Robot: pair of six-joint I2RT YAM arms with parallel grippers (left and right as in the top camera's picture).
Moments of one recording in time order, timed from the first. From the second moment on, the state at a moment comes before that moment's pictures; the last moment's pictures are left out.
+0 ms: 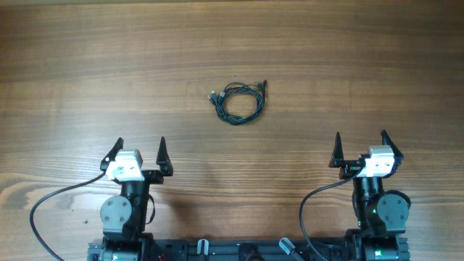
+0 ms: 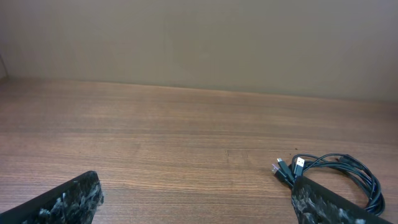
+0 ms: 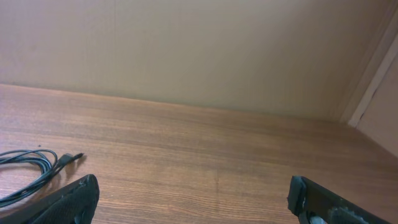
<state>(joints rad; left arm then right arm) -0.07 0.01 0.01 -0.07 -0.06 -0.08 0.01 0.02 0.01 0.00 0.02 -0.13</state>
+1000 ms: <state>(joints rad) -0.07 0.01 0.01 -0.07 -0.06 -0.08 0.01 0.02 0.01 0.00 0.01 -0.11</state>
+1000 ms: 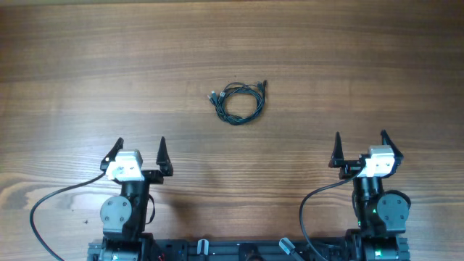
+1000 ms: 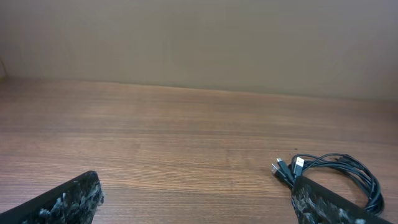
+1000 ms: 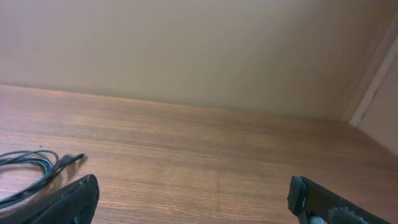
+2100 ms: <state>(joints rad) -0.07 0.92 1.00 -0.77 0.48 -0.41 0.01 0.85 0.86 -0.74 -0.66 0.39</state>
